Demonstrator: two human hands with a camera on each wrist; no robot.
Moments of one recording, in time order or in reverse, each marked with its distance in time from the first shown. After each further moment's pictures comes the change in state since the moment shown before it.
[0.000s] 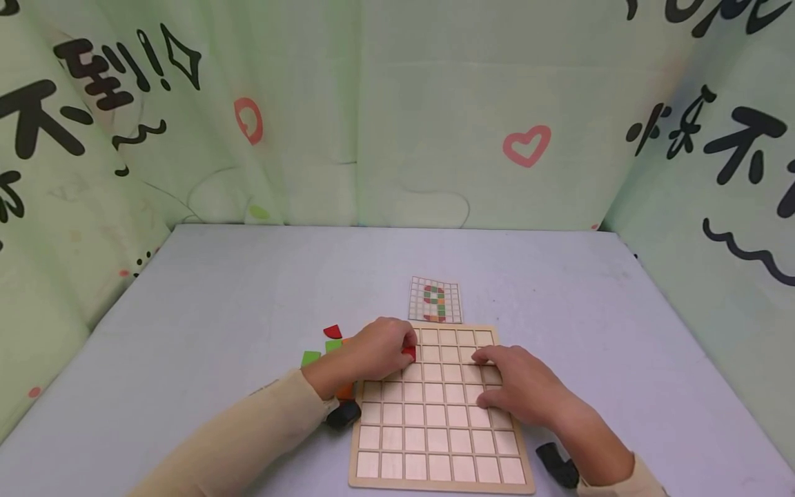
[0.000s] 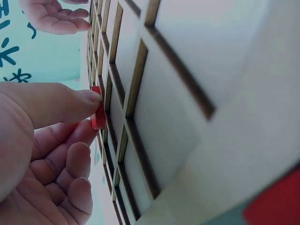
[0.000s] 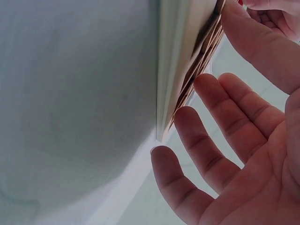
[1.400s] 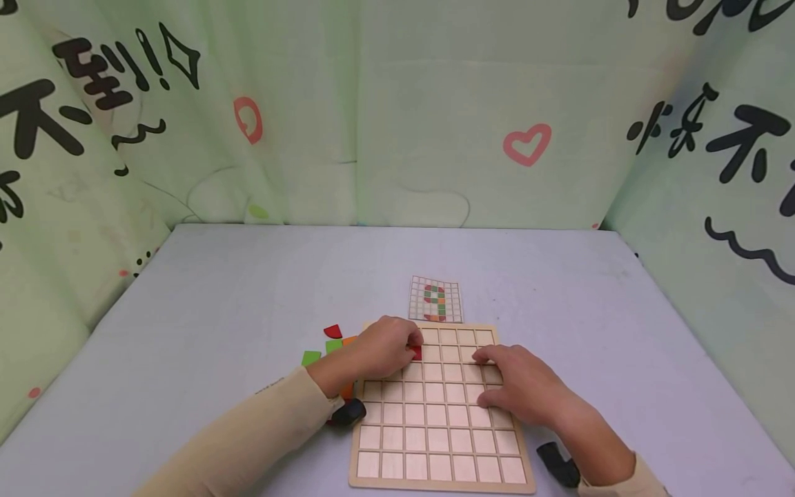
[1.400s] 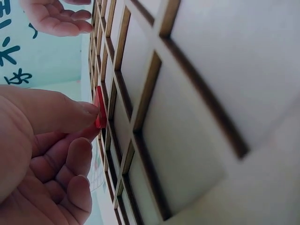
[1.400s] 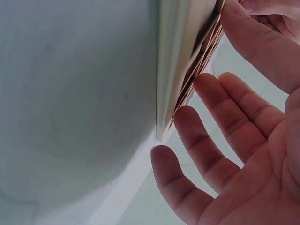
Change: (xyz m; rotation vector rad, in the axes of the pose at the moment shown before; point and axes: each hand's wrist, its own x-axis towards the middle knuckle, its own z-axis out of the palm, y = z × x) left_hand 0.007 0.003 0.002 -0.060 -0.007 0.000; right_hand -0.001 0.000 0.001 -0.011 0.000 -0.009
